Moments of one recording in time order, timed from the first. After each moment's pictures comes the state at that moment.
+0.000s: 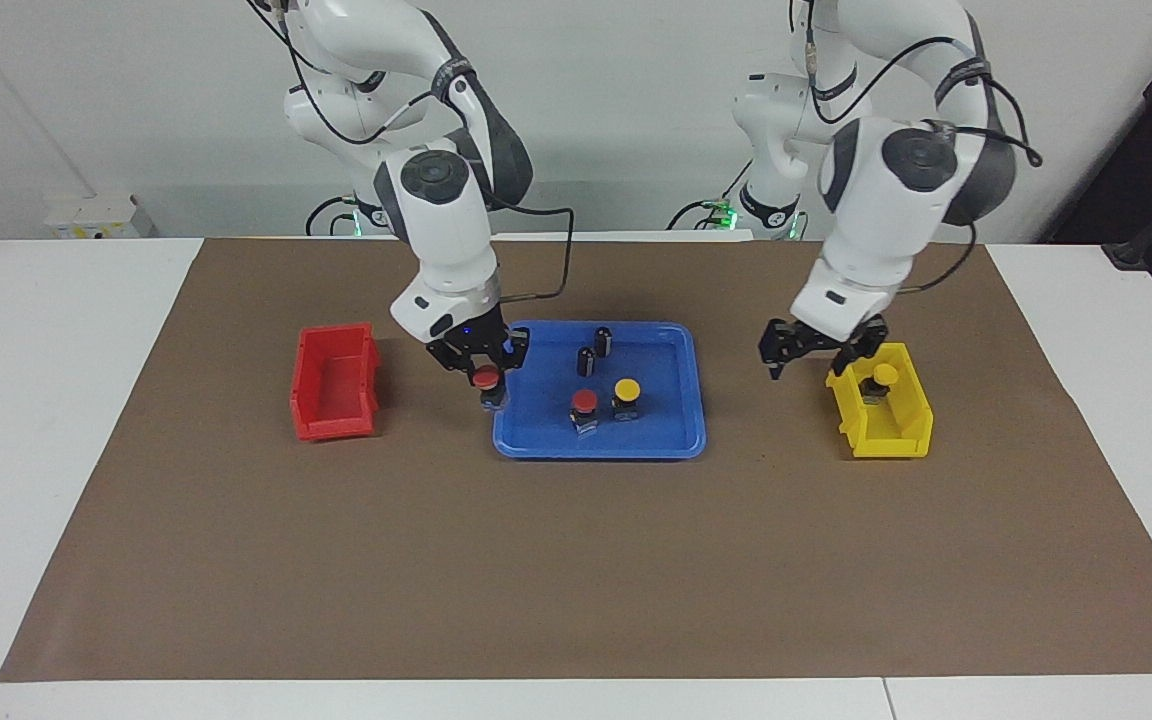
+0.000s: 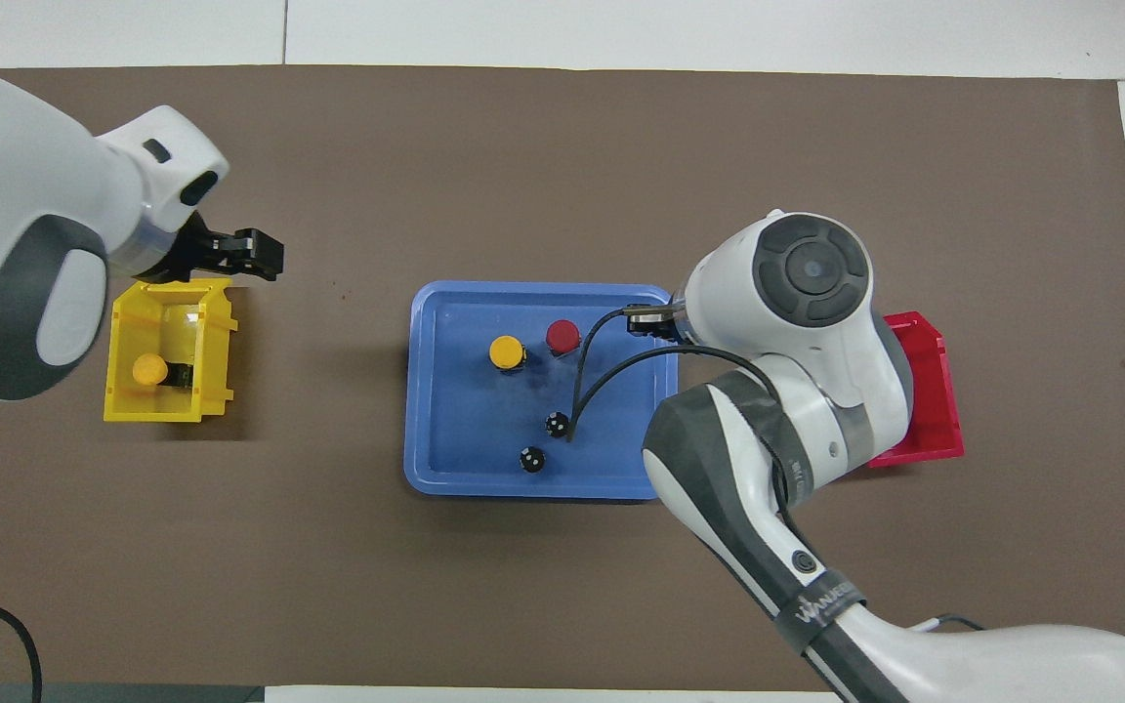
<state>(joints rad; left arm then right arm) -0.27 0.12 0.06 -1.78 0.00 1.91 -0.13 0.35 0.20 0.13 -1.91 0.00 2.19 0.50</state>
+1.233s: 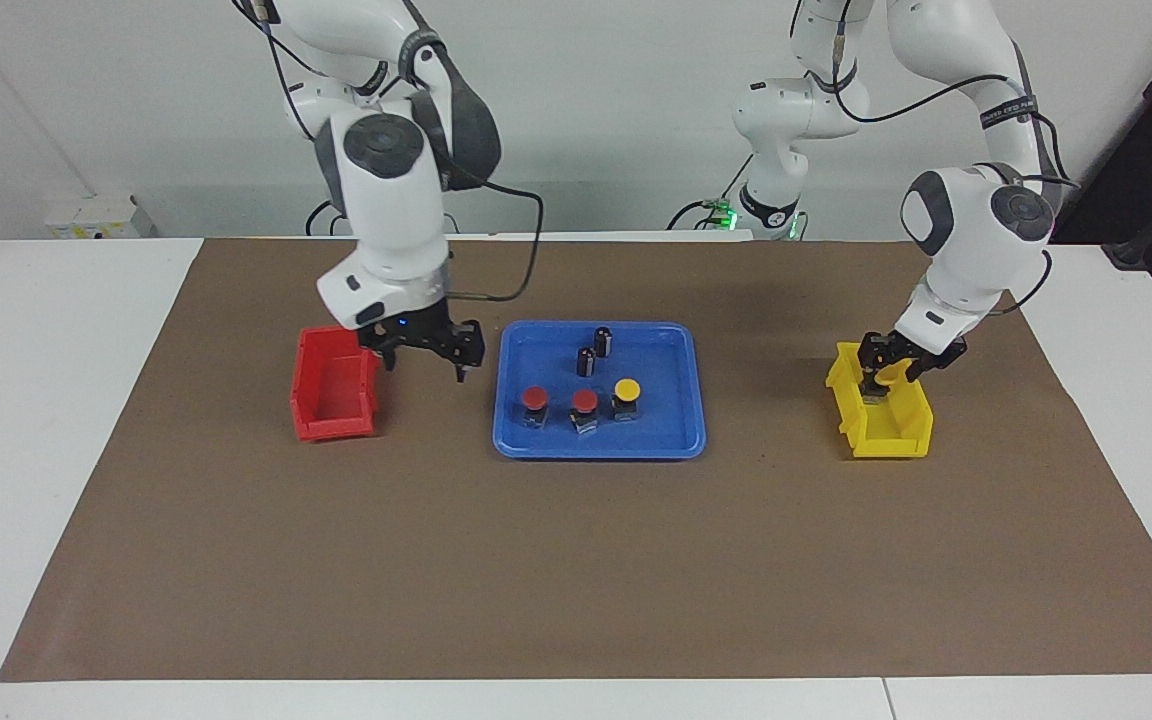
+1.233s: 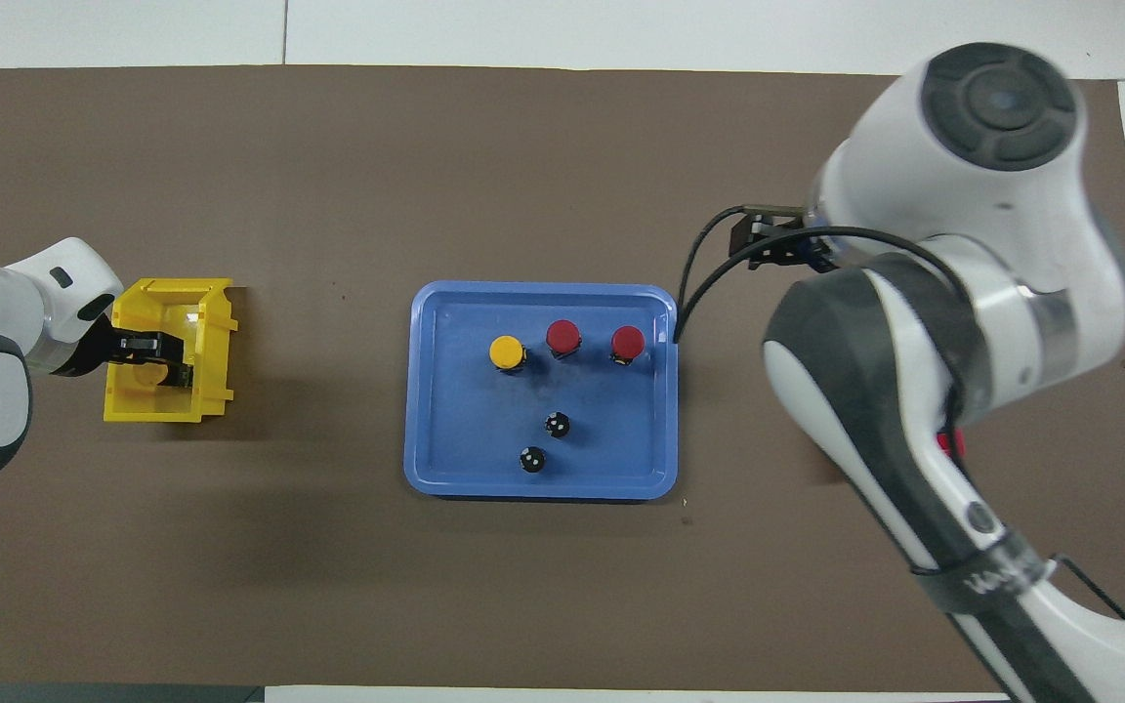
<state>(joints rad) -0.06 0.01 0.06 -2.20 0.00 2.20 0.12 0.15 0.14 0.11 -1.61 -0.09 1.75 0.45</state>
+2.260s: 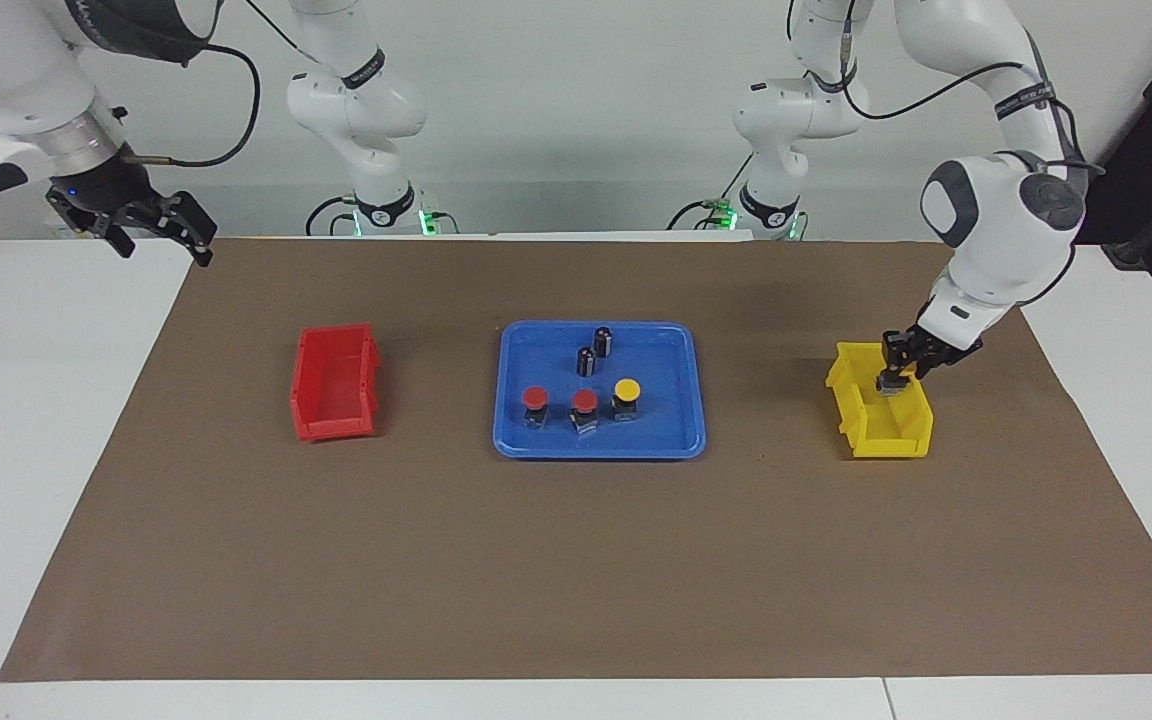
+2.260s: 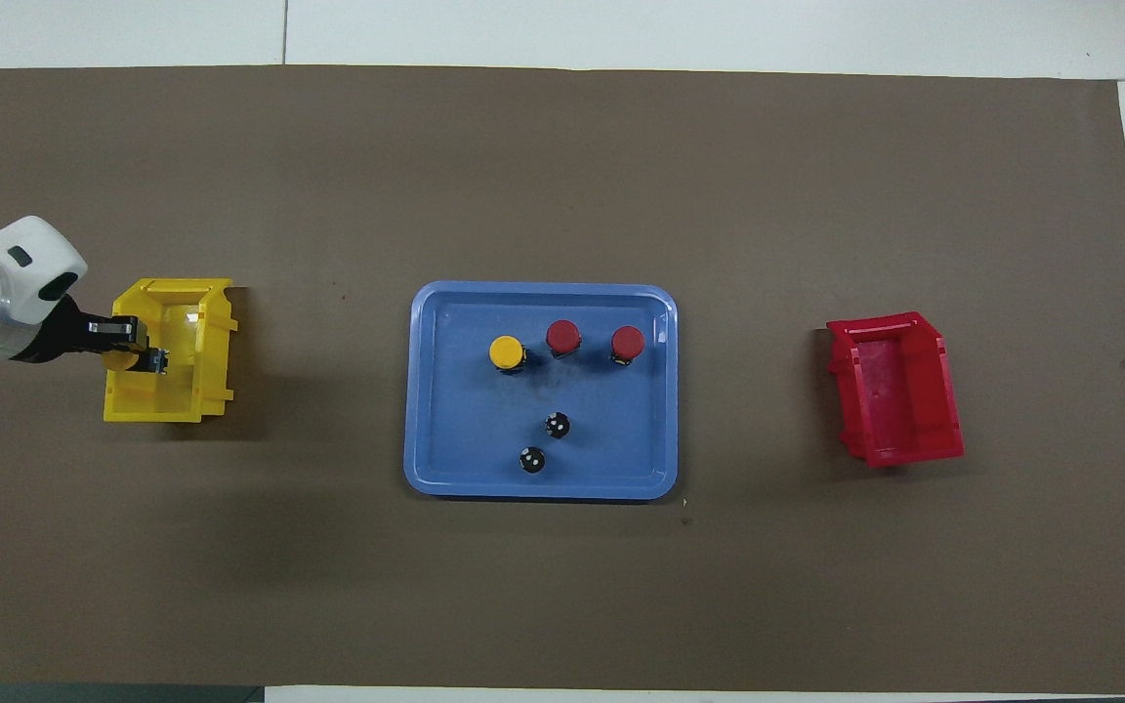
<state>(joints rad) -0.05 0.01 0.05 -1.98 0.00 1.97 0.05 -0.13 0.02 -0.02 -1.52 -0.05 1.43 -0.03</state>
